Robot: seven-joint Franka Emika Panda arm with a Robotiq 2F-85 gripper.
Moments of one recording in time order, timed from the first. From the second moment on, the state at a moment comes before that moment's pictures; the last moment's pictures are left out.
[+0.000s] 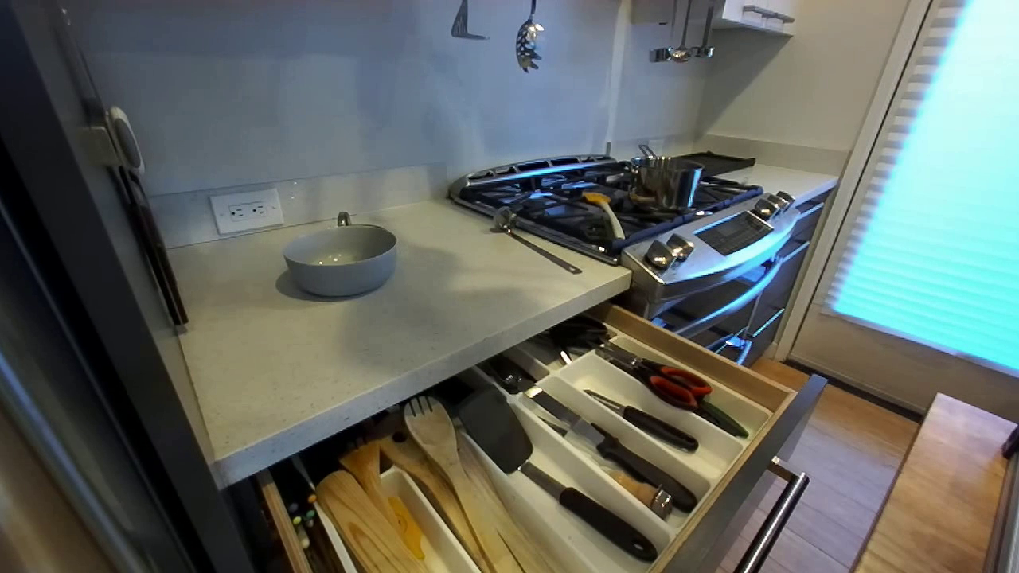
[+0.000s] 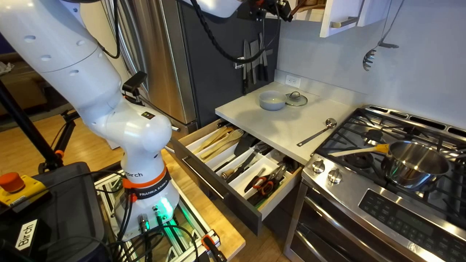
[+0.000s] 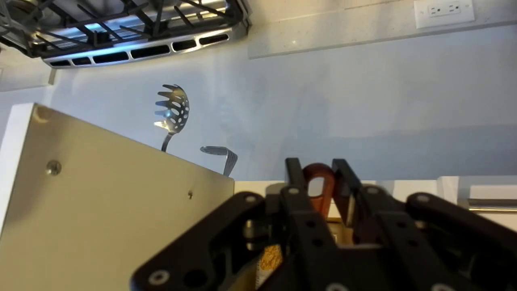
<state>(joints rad) 0.43 -0.29 -0.34 -2.10 -0.84 2.65 0.86</state>
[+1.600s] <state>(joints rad) 0.02 0.31 -0.04 -1.20 -0.05 2.43 -0.02</state>
